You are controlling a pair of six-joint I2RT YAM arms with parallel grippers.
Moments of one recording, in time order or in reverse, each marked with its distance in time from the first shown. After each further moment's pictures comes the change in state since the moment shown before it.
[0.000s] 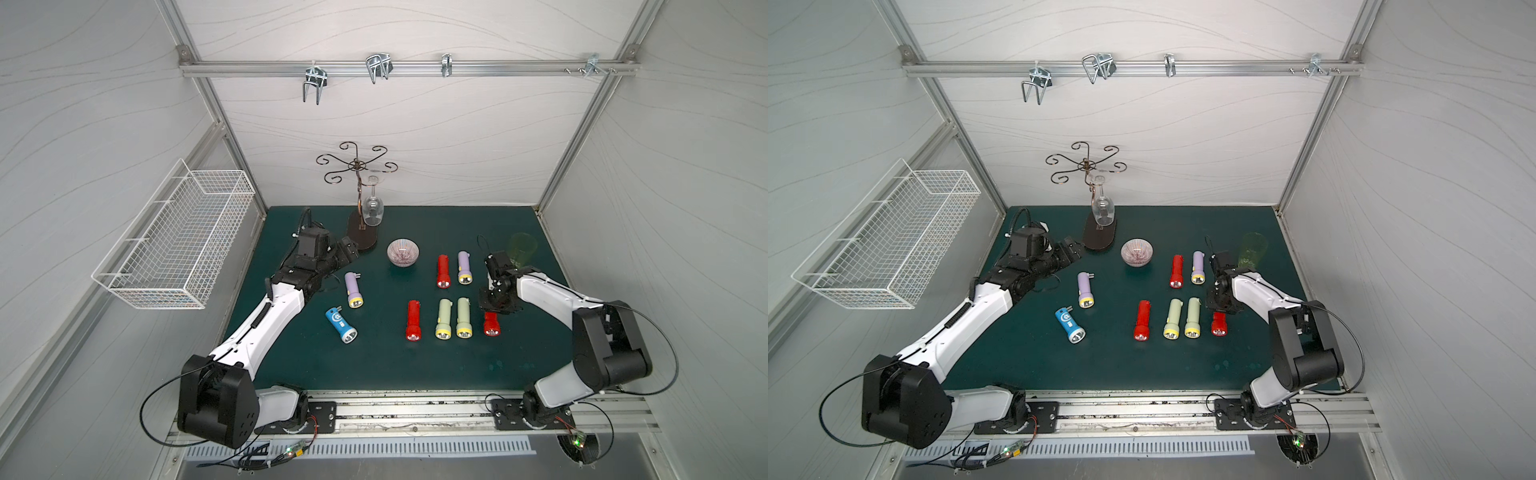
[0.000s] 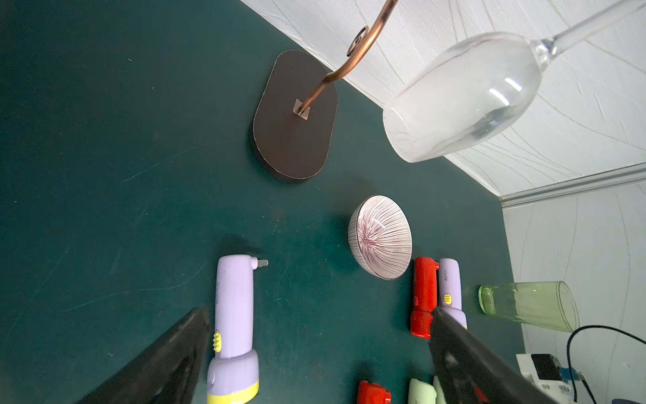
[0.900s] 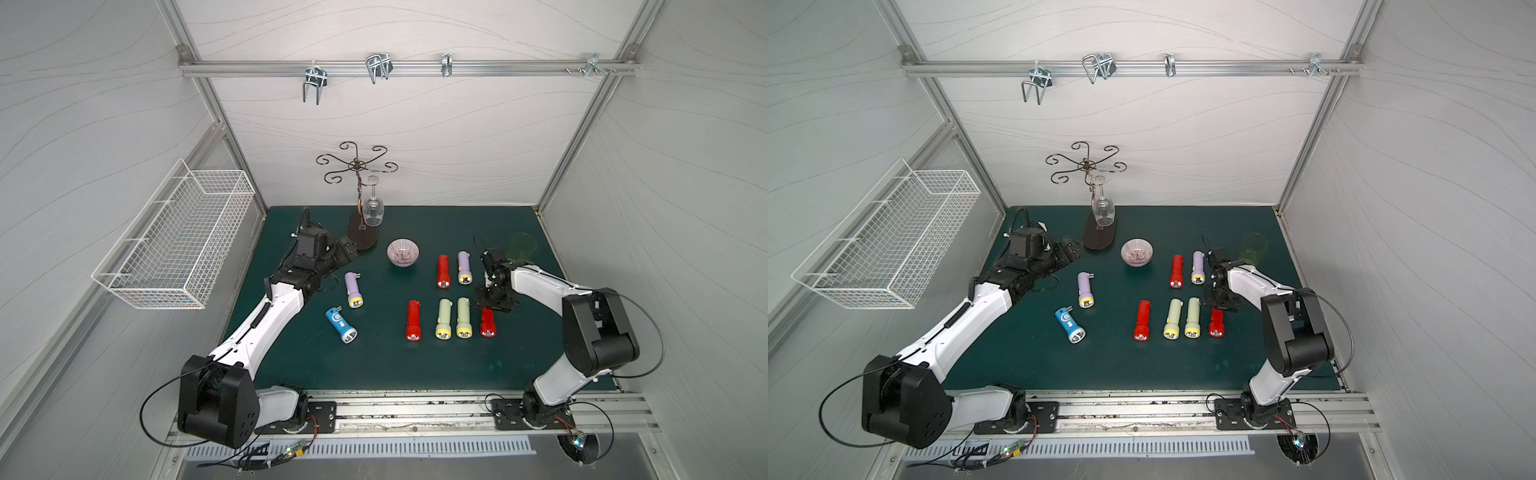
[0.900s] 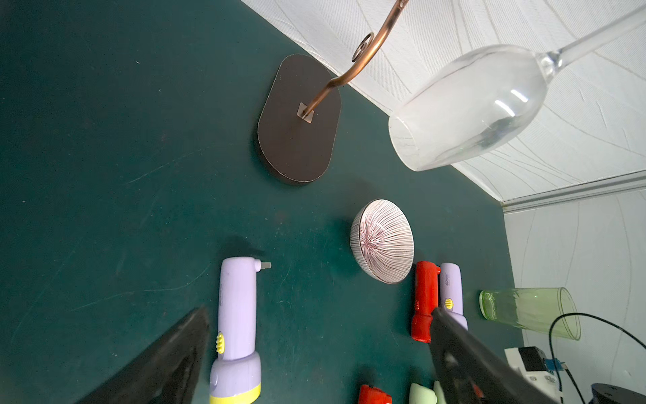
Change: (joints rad) left arm 0.011 0.000 0.000 0.000 -0.009 0.000; right arm 0.002 0.072 0.091 -0.048 -0.013 0.001
